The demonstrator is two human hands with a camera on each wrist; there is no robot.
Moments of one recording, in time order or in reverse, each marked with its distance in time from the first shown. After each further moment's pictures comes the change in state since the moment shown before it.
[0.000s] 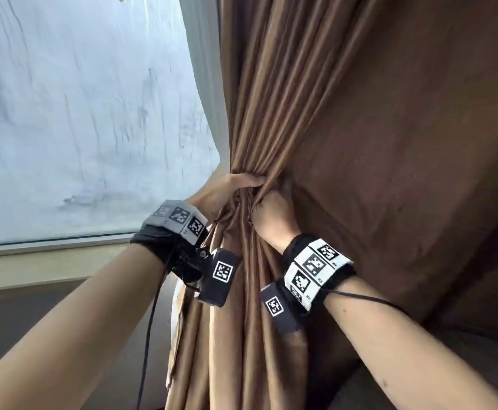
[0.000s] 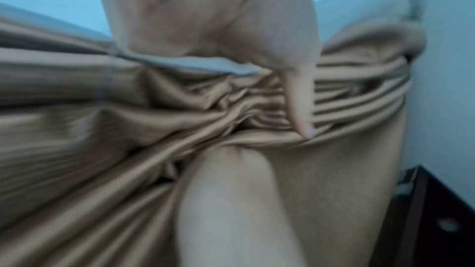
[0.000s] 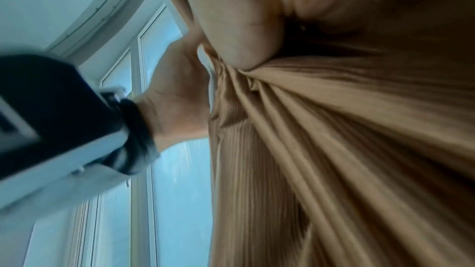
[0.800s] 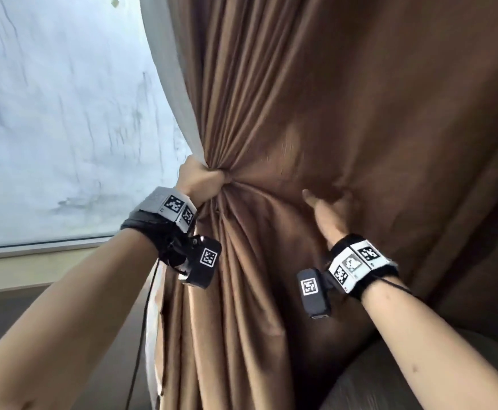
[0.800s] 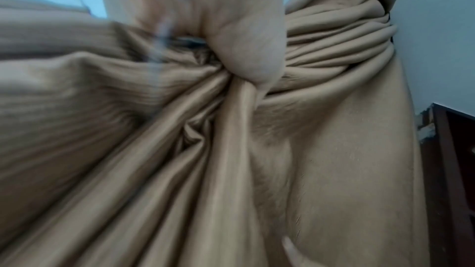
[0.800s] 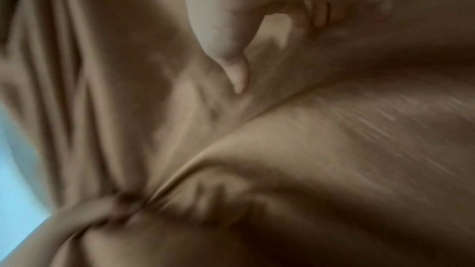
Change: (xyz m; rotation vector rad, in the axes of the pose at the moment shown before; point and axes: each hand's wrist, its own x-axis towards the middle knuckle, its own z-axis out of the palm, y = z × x) left_hand 0.015 0.003 -0.016 0.335 0.496 0.058; right_hand 0.000 0.075 -0.069 0.327 0.255 0.627
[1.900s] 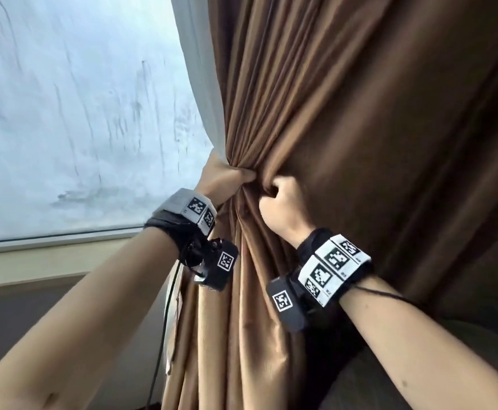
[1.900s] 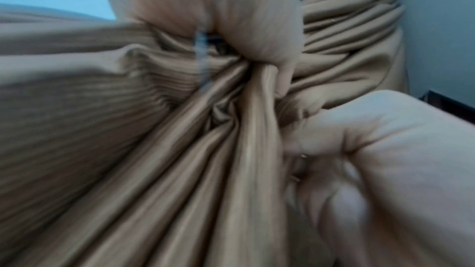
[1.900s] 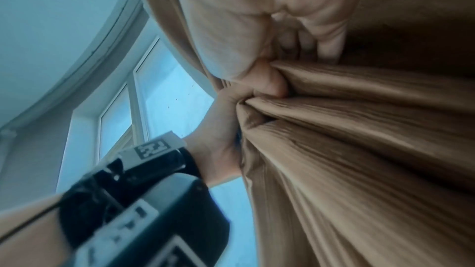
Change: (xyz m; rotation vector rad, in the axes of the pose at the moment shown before) left_hand -0.004 -0.006 0.026 -0.190 -0.142 0.064; right_hand -0.072 -0.047 0.031 -0.139 -0.246 -0.642
